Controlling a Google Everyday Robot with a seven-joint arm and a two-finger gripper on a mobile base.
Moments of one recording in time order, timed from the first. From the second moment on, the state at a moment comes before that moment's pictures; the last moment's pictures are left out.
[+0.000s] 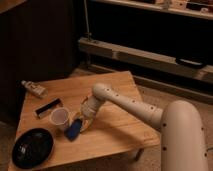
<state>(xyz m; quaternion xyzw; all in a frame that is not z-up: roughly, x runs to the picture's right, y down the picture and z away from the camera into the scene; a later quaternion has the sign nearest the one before) -0.154 0.198 0.841 -0.36 -0.44 -0.17 0.80</state>
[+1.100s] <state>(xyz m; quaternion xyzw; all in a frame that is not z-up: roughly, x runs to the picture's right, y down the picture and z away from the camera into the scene) -0.072 0.139 0.735 -0.33 -0.41 -0.21 0.82</state>
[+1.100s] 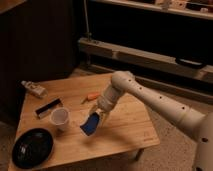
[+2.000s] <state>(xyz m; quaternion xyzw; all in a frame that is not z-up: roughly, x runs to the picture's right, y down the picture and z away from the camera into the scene) -0.338 0.138 0.653 -0.27 -0.50 -0.45 0.69</state>
